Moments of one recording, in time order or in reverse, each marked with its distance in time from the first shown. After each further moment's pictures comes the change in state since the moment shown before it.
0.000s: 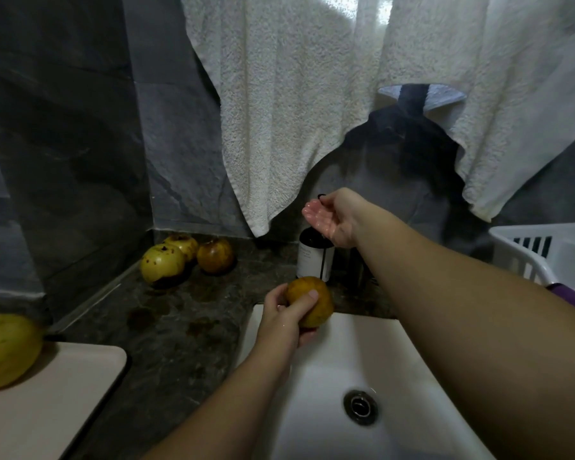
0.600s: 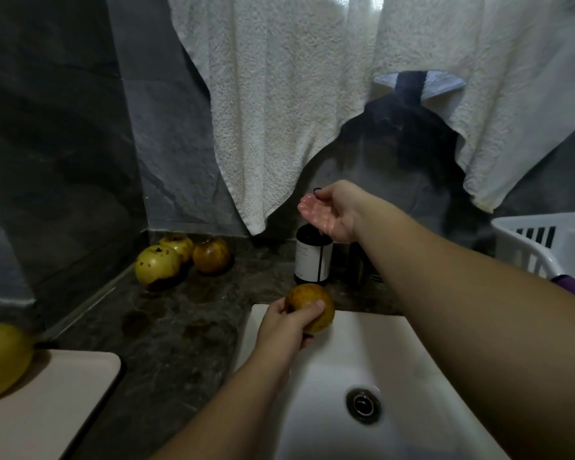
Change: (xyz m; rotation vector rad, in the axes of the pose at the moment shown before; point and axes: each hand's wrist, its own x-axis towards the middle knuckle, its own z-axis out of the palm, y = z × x) left_hand 0.012 -0.013 -0.007 0.168 0.020 -0.017; right_hand 0.007 -0.003 -0.005 0.011 -0.048 0.021
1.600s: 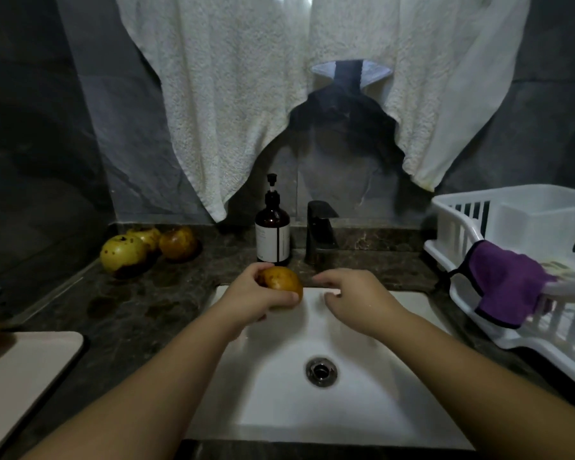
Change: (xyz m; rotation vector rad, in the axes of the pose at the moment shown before) left_hand -0.006 0.026 0.014 0.539 -0.183 0.054; right_hand -0.103 0.105 -0.159 -1.512 0.095 -0.533
